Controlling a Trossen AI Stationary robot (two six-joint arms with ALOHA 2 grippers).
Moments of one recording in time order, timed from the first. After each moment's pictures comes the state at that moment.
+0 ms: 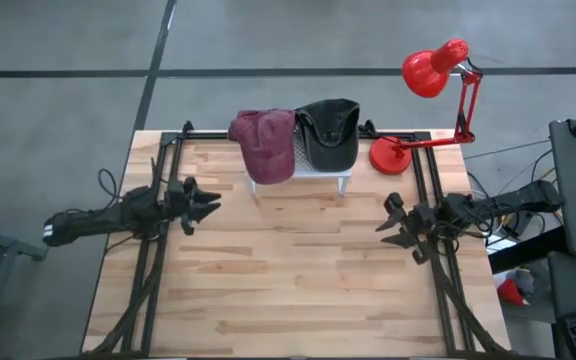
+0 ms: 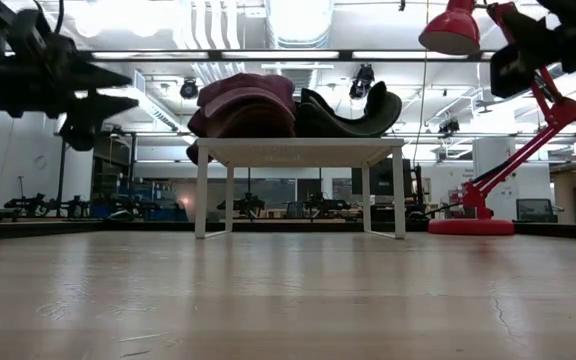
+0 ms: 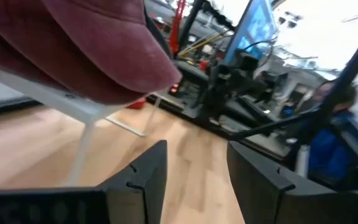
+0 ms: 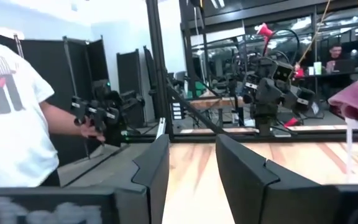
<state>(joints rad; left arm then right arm) 0.12 0.03 0.01 0.03 -0.06 -0.41 0.20 0.31 0.01 0.50 -0.12 0.19</state>
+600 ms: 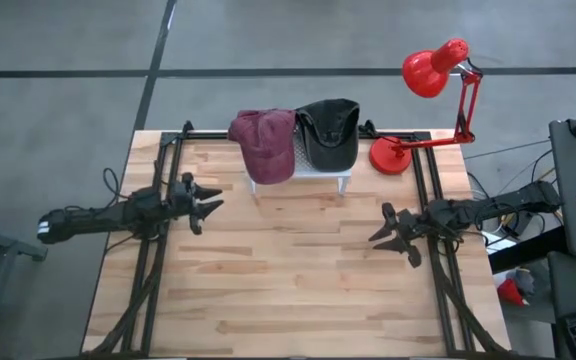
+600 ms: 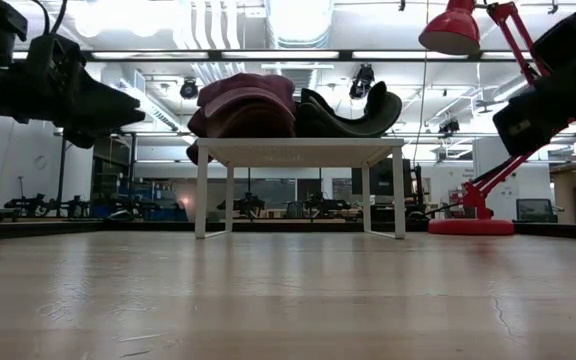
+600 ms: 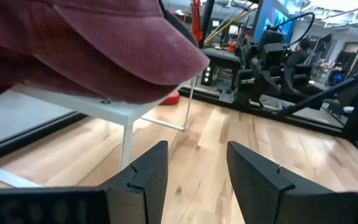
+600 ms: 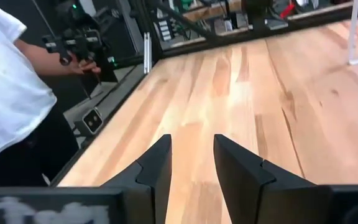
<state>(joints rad) 0.11 0.13 0.01 0.03 -0.17 -0.18 0.20 0.29 0.01 0.12 -0.13 0.32</state>
